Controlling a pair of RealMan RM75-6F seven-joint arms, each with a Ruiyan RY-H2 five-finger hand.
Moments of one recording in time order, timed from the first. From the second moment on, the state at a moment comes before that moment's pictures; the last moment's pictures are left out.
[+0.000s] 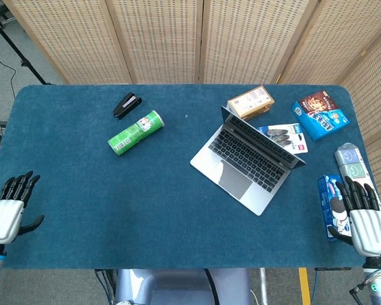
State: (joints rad) left arm -0.14 -1.18 -0.02 -1.55 1.50 1.39 0.04; right arm 0.08 -1.14 0.07 -1.61 -1.51 1.50 -0.10
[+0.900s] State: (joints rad) left arm -0.15 -1.19 -0.02 -1.53 1.50 1.39 0.04; right arm 0.19 -1.09 0.10 -1.79 -1.63 1.44 -0.22
